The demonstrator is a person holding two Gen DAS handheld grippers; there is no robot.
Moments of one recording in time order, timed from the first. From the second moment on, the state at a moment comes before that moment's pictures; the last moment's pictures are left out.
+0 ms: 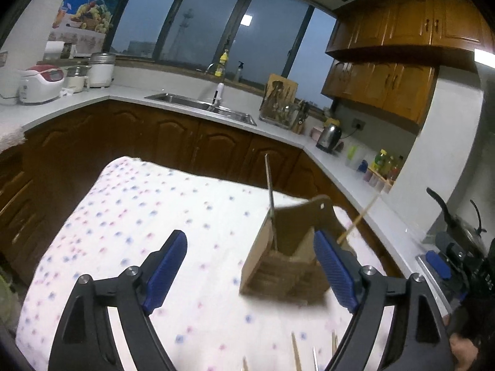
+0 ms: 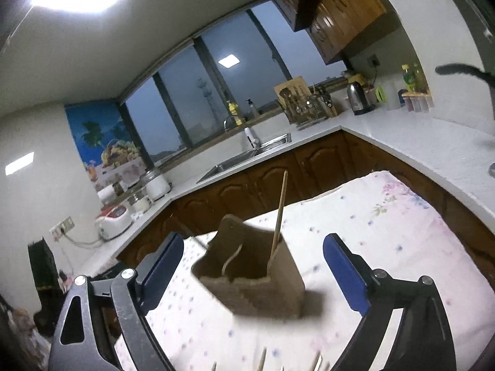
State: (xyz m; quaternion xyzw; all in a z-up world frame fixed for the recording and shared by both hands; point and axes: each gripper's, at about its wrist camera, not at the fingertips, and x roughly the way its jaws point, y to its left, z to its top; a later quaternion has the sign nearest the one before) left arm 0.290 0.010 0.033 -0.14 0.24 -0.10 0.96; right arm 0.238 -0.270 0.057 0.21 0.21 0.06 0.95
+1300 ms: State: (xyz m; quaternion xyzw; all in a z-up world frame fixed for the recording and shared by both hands) left arm 0.198 -0.020 0.011 -0.10 0.37 -0.11 0.92; right arm 0.140 -0.261 -0.019 0.20 0.36 0.04 0.91
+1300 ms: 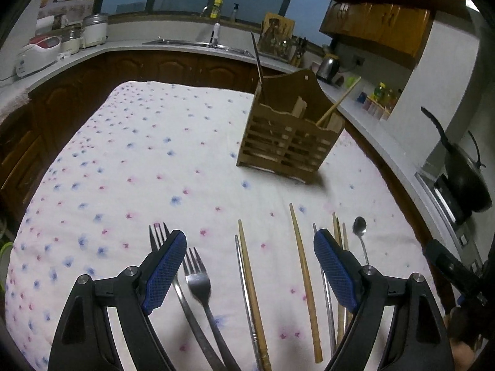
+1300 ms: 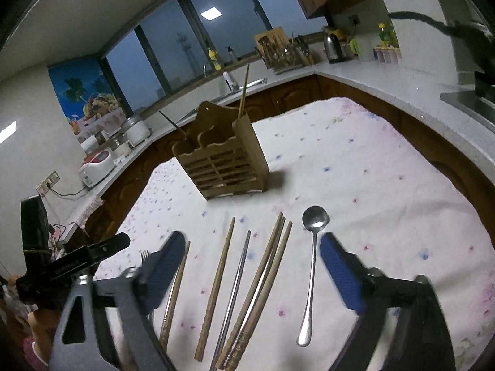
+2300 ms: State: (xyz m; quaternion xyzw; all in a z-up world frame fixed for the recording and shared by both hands) left arm 0.331 -0.130 -0.080 0.07 0.50 -0.18 0.85; right arm 0.219 -0.261 -0.102 0.12 0.51 0.03 0.85
